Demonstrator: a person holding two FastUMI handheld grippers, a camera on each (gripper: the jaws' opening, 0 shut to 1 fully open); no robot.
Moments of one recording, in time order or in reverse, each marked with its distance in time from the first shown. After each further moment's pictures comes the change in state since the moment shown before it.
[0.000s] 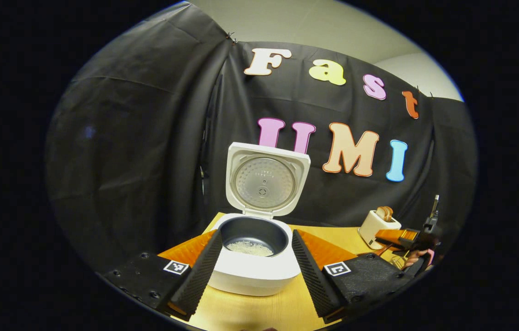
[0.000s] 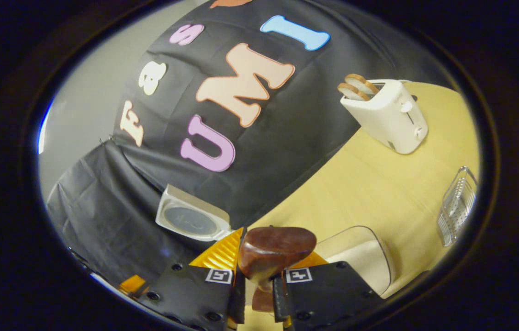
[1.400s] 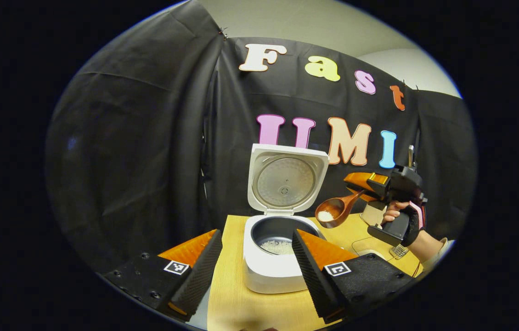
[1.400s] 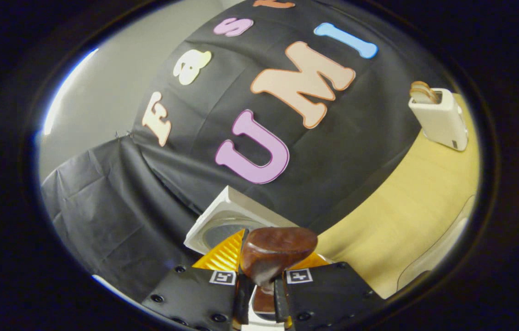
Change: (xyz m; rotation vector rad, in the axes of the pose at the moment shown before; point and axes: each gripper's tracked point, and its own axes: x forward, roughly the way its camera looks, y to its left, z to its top) left arm 0.006 0.106 0.009 0.066 0.067 -0.150; right arm 0.117 0.196 -0.066 -0.138 -0.136 0.061
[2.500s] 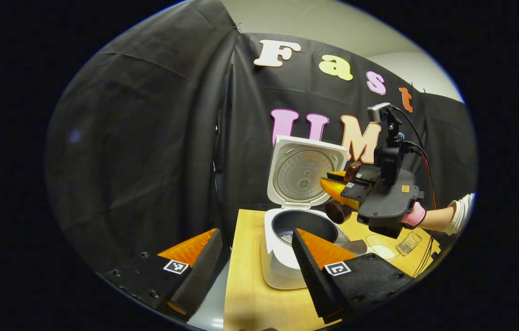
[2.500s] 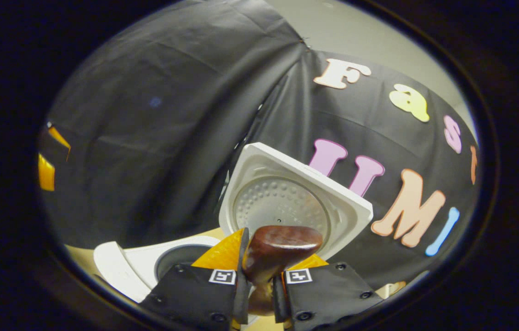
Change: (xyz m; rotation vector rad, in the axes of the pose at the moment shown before) left arm -0.010 0.055 -0.014 -0.029 0.025 0.030; right arm 0.026 0.073 -0.106 -1.410 0.009 0.150
